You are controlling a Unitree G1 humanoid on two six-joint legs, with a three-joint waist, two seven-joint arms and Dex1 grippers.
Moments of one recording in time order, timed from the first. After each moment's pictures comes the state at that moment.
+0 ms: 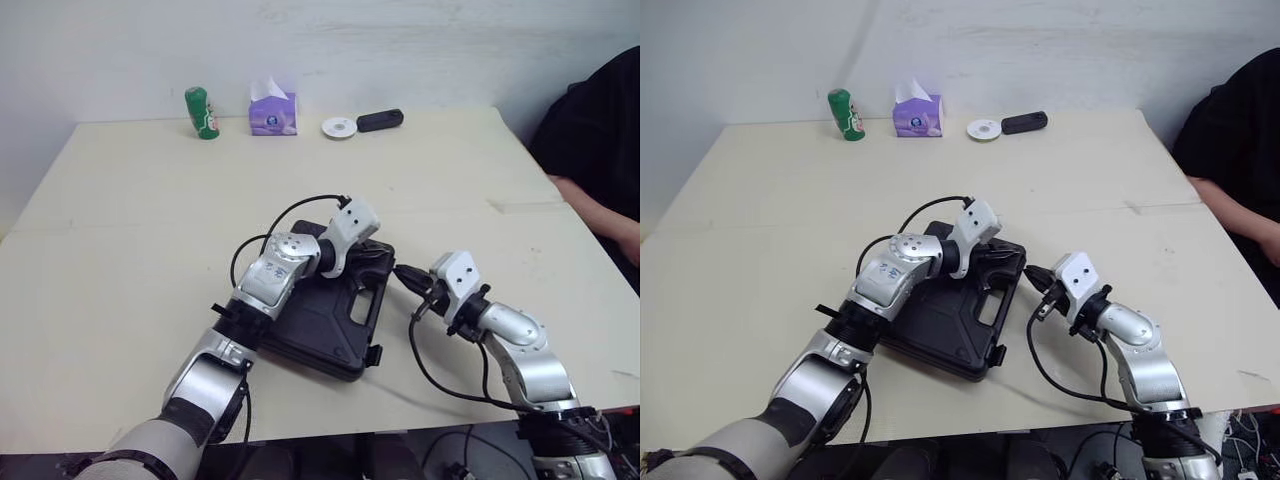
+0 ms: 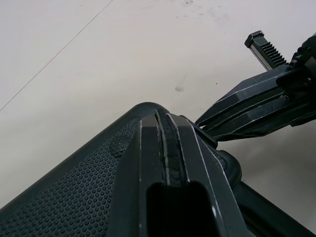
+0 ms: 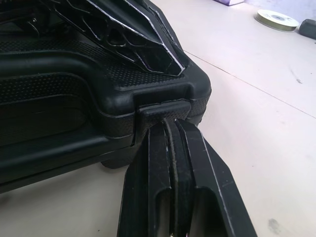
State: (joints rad) left arm -0.82 0.12 -0.31 0.33 -0.08 0.54 -0.66; right arm -0.19 -0.46 0.00 -0.07 0.18 0.13 0.68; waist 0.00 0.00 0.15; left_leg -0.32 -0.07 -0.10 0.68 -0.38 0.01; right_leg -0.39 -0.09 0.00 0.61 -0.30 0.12
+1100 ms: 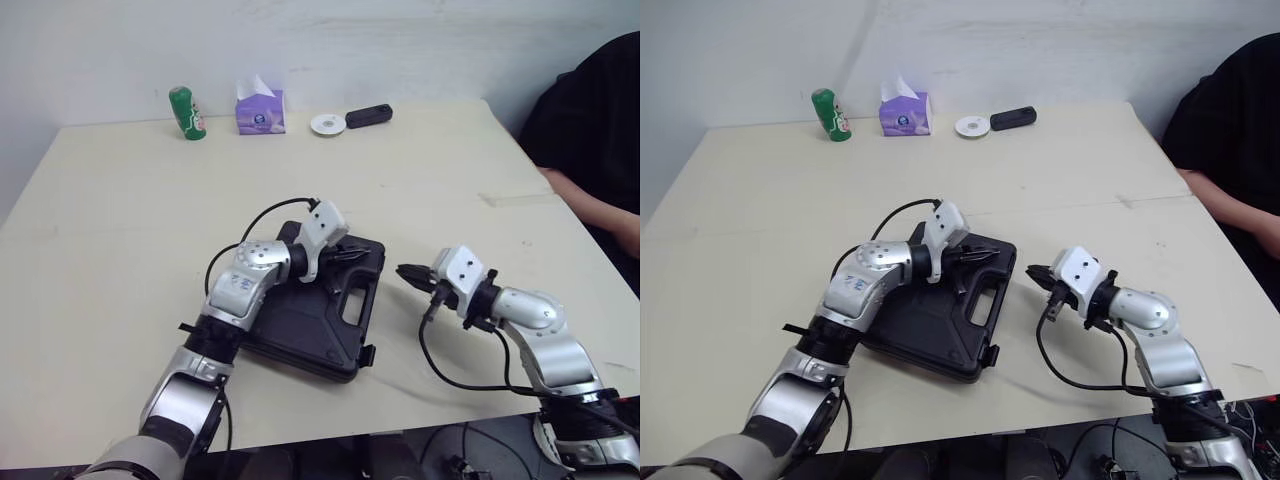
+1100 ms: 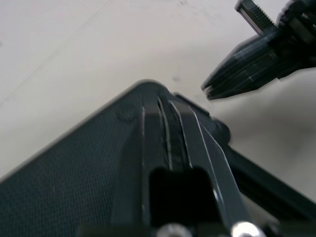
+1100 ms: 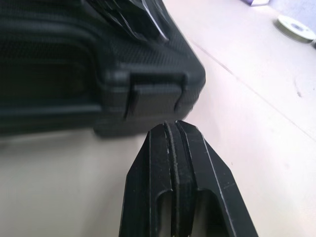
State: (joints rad) left arm -0.70 0.23 -0.22 0.16 -0.16 0.48 -0.77; right arm -0.24 -0.62 0.02 -0.06 0.15 0.11 0.83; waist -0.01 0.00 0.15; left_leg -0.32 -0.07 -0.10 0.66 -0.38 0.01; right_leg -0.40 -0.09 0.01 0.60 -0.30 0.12
